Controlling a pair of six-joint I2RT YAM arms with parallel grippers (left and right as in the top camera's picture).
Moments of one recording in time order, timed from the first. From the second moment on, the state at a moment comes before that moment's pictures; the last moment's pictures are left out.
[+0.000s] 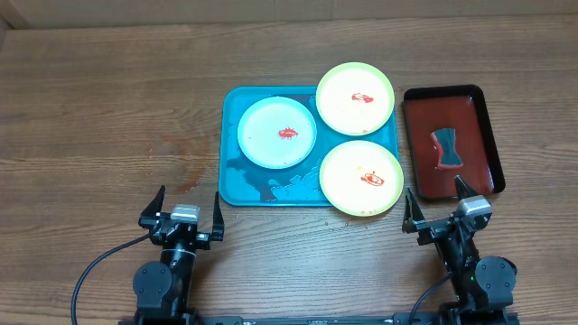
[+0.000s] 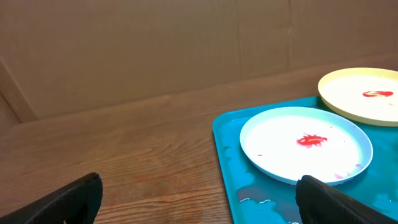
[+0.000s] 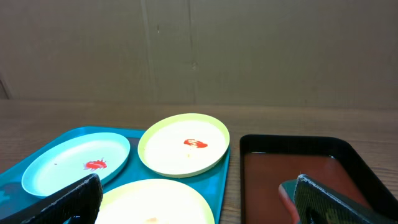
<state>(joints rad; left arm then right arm) -0.03 0.02 0.02 -0.08 0.04 0.16 0.07 0.01 0.02 -0.02 -0.15 0.07</state>
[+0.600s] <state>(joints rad) -0.03 0.02 0.02 -0.08 0.04 0.16 0.07 0.01 0.02 -0.02 -0.15 0.07</state>
